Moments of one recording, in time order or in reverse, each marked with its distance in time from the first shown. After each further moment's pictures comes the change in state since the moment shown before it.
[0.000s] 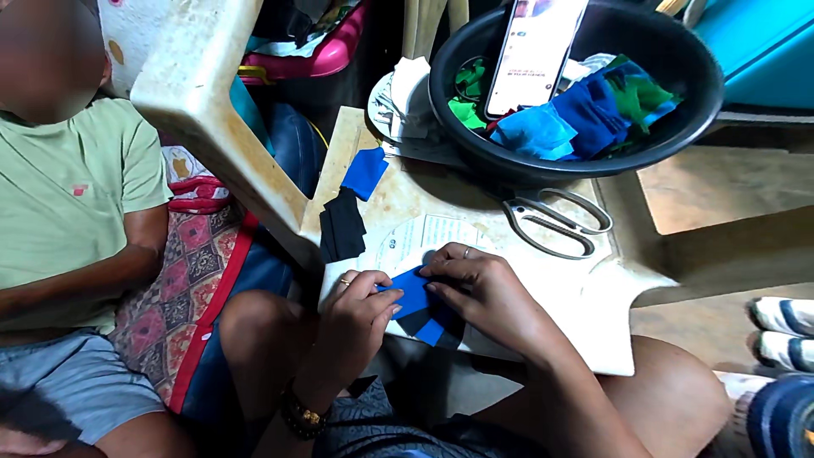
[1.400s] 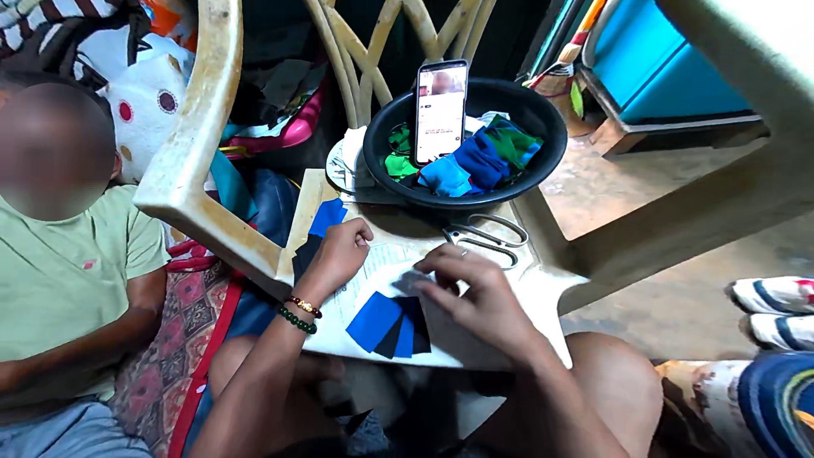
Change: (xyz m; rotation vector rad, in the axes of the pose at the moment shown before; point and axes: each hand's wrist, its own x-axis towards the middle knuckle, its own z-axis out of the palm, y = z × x) left_hand 0.144 0.003 -0.002 -0.031 -0.478 -0.340; right_hand -0.011 0.009 -0.035 0.024 0.364 -0.211
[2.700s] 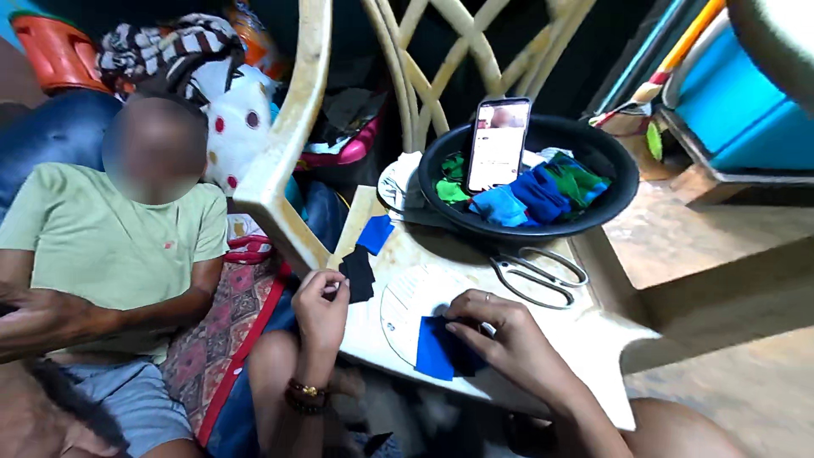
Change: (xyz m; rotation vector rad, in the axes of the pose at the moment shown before) left_hand -0.093 -0.040 0.013 -0.142 0.901 -0.017; right_hand -0.005 0.001 0.011 0.087 -0.168 -0.047
